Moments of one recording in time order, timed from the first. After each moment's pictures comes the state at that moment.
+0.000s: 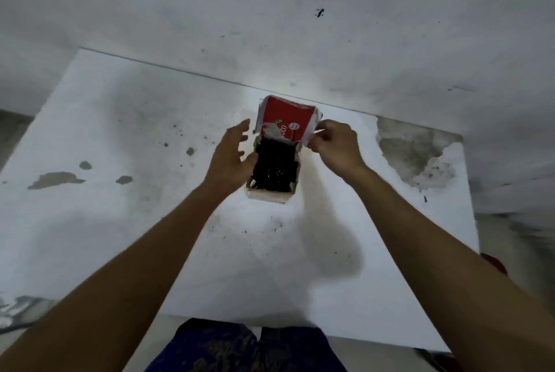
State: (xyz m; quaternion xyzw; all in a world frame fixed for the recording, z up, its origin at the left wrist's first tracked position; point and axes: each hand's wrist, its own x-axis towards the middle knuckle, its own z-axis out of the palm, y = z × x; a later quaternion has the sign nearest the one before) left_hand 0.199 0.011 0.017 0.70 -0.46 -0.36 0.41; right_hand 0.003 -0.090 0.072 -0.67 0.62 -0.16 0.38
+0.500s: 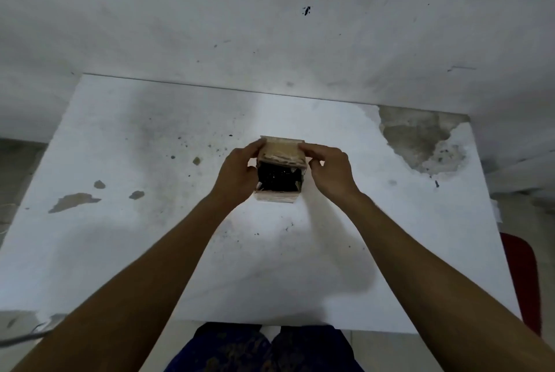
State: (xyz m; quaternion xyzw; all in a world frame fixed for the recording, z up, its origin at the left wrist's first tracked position) left_hand 0.196 0.017 0.029 0.69 -0.56 -0.32 0.33; right_hand -0.003 -0.041 0.036 -0.69 0.57 -0.22 0.39
